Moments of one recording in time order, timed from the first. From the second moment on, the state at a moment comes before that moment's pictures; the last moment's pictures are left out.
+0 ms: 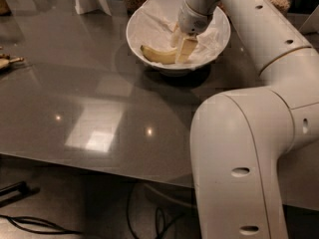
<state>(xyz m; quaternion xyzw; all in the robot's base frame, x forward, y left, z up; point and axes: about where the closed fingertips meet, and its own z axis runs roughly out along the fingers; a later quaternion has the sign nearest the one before) 0.740 -0.061 0.856 -0.76 0.62 0.04 0.17</state>
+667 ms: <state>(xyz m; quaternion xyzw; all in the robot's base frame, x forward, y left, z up) 0.751 -0.061 0.851 -0.77 0.62 0.03 0.17</state>
